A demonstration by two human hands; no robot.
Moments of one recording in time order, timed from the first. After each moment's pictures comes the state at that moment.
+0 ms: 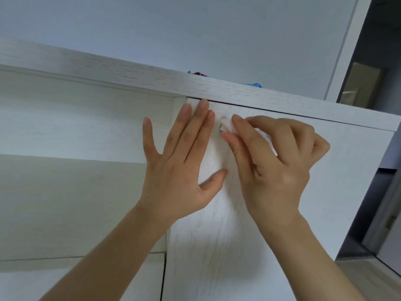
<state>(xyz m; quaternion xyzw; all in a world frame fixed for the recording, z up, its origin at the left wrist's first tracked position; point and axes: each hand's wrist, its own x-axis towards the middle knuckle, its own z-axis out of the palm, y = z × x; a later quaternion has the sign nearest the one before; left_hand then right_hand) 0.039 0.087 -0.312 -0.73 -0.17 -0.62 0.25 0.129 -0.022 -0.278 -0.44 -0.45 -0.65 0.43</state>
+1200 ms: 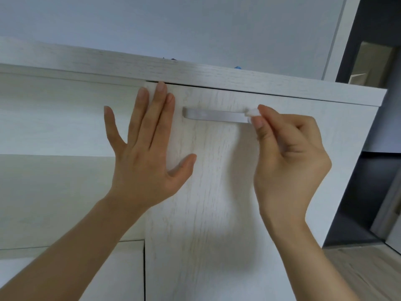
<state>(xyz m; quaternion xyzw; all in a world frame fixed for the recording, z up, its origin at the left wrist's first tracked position) 0.041 0.084 -0.313 -0.72 -0.19 -0.61 0.27 0.150 -0.058 -0.288 -0.48 -0.40 -0.37 0.68</state>
